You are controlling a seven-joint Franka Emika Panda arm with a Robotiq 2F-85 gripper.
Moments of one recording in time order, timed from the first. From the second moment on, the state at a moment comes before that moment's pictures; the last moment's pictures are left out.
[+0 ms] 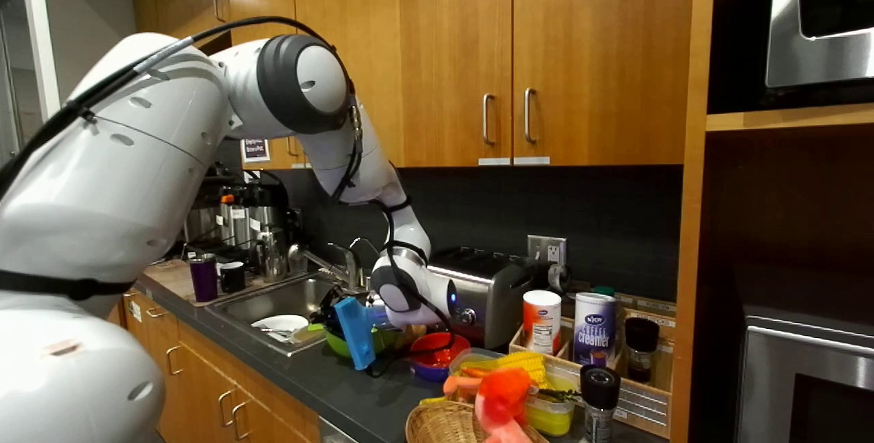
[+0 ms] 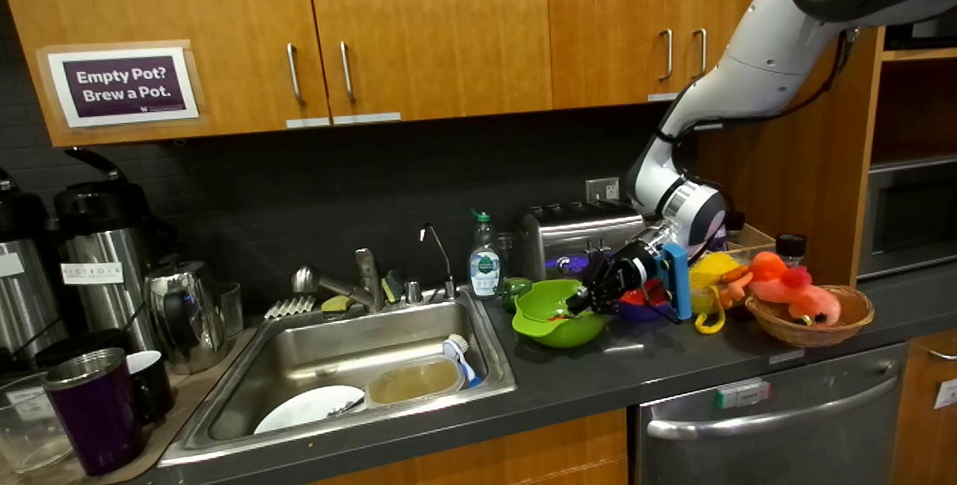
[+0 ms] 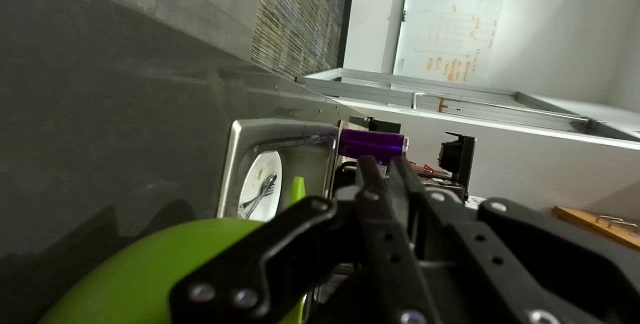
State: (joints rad) arm -0.03 0.48 -0.04 -2.13 1.32 1.72 -1.15
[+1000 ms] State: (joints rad) arm 0.00 0.38 -0.03 -2.13 1.20 1.78 -1.02
